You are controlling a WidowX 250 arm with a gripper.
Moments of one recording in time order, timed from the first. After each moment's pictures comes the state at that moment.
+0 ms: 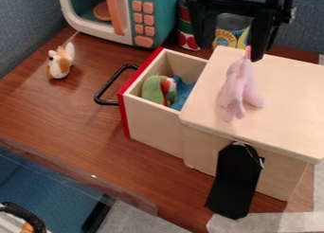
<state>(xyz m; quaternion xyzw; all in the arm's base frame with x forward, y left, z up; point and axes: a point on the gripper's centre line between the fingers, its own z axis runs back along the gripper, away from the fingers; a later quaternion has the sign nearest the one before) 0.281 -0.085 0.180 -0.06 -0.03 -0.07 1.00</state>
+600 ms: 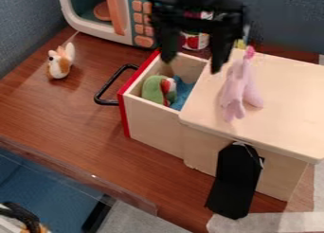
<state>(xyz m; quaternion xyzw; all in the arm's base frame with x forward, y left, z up) 0.272 -0.037 0.162 -0.05 -0.03 0.00 1.00</state>
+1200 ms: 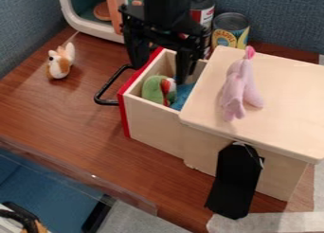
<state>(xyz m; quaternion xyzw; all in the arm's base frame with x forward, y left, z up) 0.272 0.001 0.132 0.02 -0.05 -0.01 1.00</state>
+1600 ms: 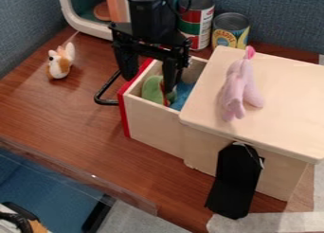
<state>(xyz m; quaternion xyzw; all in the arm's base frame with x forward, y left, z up) 0.277 0.017 0.107 0.00 -0.02 0.01 1.00</state>
